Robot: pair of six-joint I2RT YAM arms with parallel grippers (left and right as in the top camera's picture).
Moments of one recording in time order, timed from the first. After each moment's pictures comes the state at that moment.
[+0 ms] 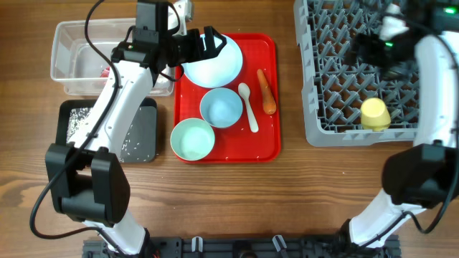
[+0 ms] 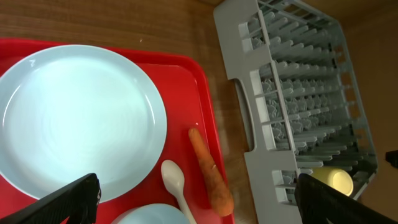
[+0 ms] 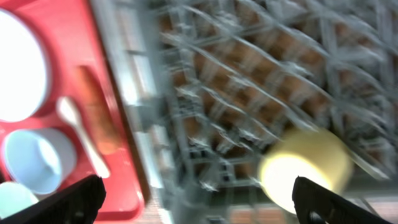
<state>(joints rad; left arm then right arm) -0.20 1.83 1.53 -0.48 0.51 -0.40 -0.11 1.92 2.00 -1.39 -0.20 0.07</state>
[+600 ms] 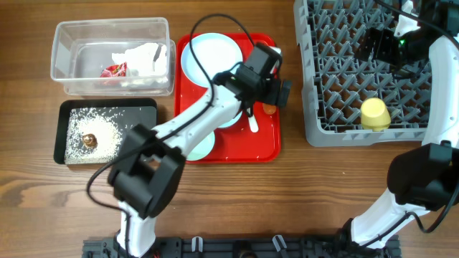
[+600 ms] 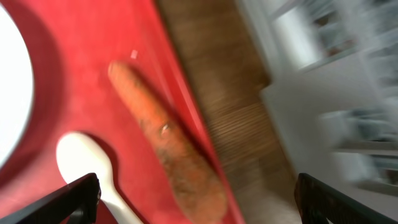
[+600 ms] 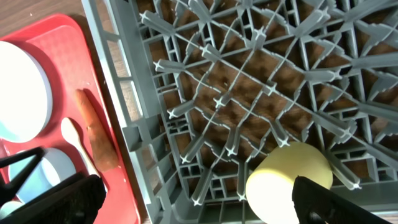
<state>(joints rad) -0.68 2.04 1.54 -0.43 0.04 -0.35 -0.23 1.92 2.00 -1.37 -0.21 0.07</state>
